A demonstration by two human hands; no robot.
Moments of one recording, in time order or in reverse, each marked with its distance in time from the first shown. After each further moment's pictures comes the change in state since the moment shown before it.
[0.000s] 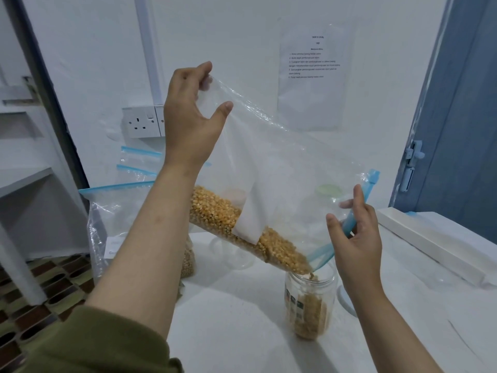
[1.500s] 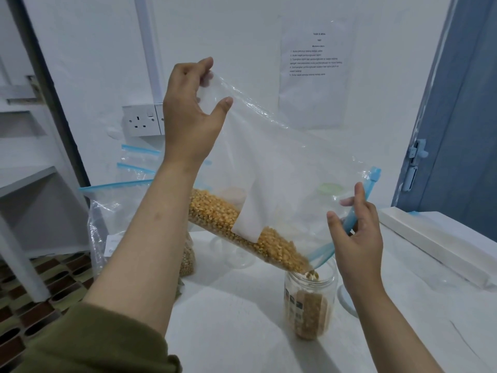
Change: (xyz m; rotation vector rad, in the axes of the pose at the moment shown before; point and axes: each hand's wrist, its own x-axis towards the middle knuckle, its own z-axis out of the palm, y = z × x) left_hand 0.002 -0.001 0.003 0.024 -0.005 0.006; right_hand 0.005 0.001 0.001 -0.015 0.009 0.005
